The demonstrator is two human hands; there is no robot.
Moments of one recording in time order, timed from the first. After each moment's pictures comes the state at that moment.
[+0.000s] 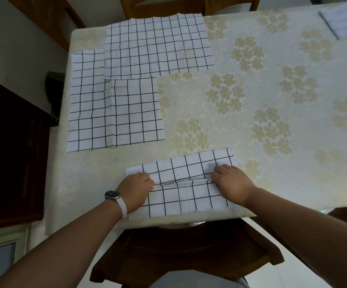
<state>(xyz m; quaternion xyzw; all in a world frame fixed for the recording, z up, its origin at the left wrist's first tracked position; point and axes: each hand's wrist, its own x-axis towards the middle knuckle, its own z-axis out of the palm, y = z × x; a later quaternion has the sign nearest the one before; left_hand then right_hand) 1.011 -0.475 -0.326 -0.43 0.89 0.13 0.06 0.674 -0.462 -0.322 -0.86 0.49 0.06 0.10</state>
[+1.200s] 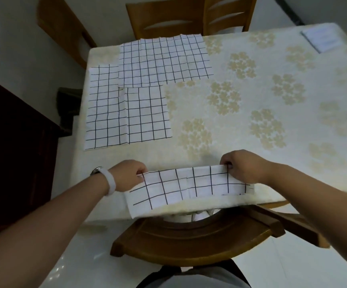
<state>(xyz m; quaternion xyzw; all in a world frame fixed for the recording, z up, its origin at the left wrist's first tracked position) 1.040 -0.484 -0.218 -0.53 0.76 0.34 0.16 0.686 -0.458 -0.213 -0.75 0.58 0.08 0.31</state>
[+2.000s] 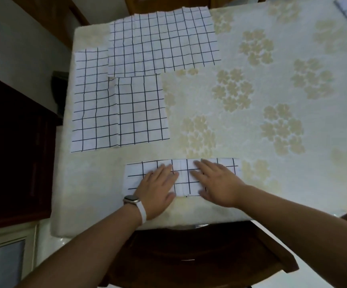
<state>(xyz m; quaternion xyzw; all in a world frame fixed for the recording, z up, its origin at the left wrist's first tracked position) 0.971 -0.463 -0.322 -0.48 0.85 0.19 0.13 0.717 -0.469 -0.327 -0.87 0.45 0.10 0.18</state>
